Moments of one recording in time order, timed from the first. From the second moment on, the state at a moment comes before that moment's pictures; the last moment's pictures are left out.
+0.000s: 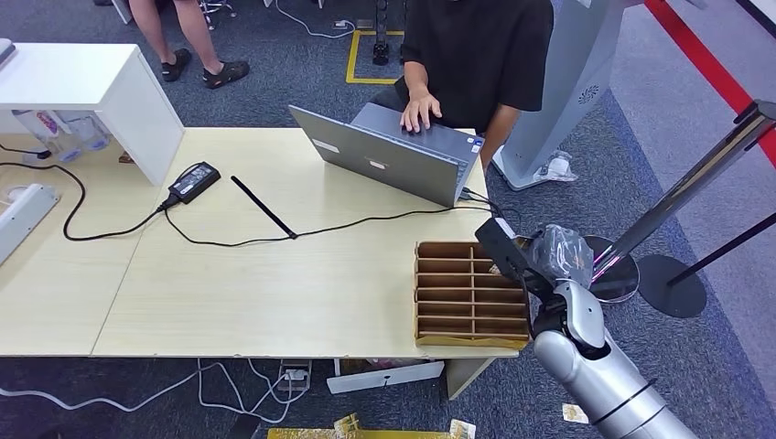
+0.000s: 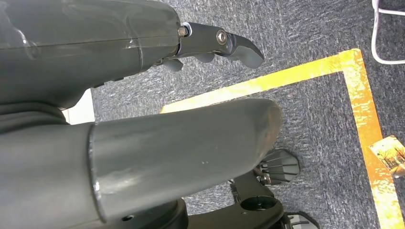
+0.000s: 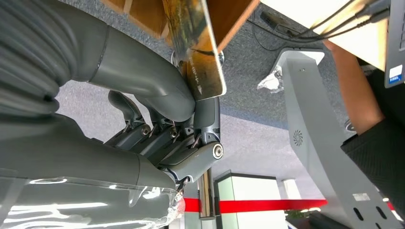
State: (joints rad) left arm -0.16 0.02 -1.12 -0.25 0.76 0.37 -0.03; right arm -0.40 -0.36 0.67 -1.06 0.70 -0.32 0.58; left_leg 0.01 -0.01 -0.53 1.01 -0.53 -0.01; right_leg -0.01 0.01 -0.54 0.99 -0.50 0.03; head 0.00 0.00
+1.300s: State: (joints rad) left arm -0.15 0.02 -1.12 -0.25 0.78 0.38 -0.04; right arm -0.41 -0.42 0.56 -1.23 0.48 -0.46 0.58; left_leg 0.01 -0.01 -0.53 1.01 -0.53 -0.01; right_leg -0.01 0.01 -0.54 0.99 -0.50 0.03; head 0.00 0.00
